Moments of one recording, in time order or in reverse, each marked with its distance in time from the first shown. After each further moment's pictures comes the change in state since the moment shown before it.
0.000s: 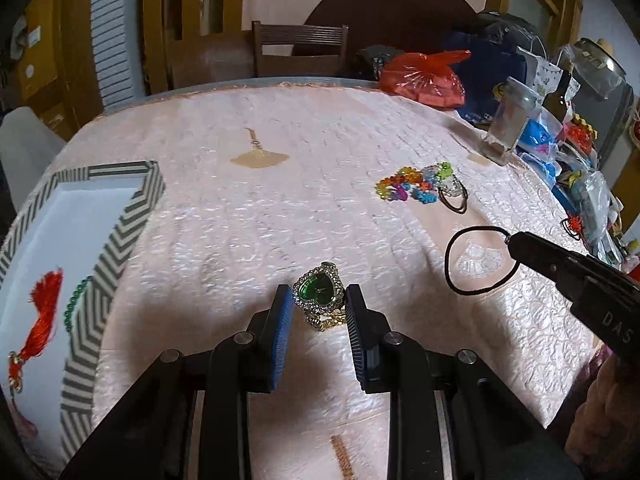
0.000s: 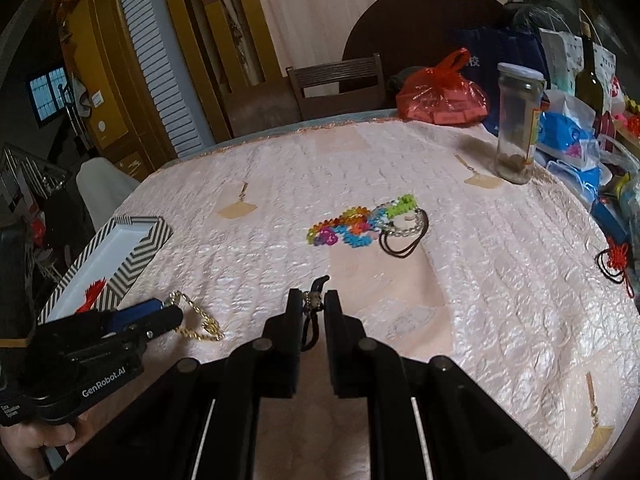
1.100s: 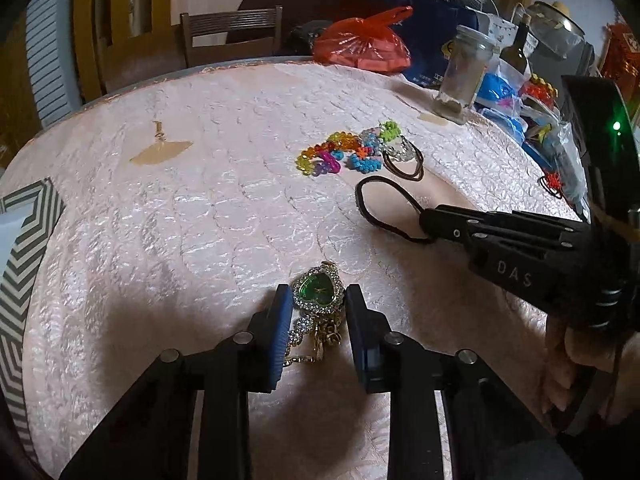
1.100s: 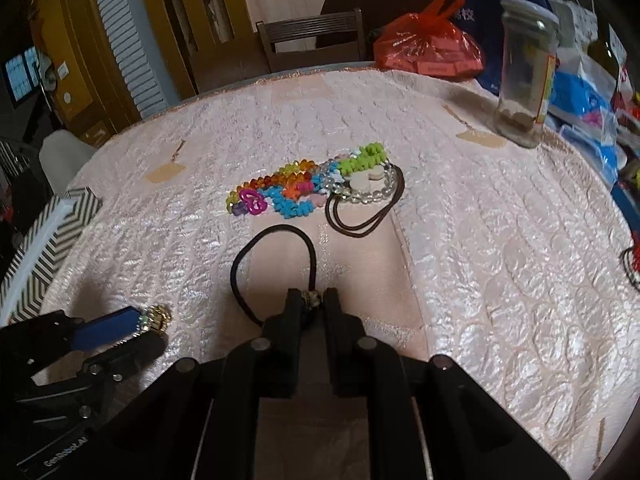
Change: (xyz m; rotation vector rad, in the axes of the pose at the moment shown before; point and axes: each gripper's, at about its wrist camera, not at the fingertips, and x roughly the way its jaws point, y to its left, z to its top) left arm 0.063 -0.046 -0.001 0.135 0.047 -0.152; right arm 0.085 -0.051 0.002 -0.010 0.138 -0.090
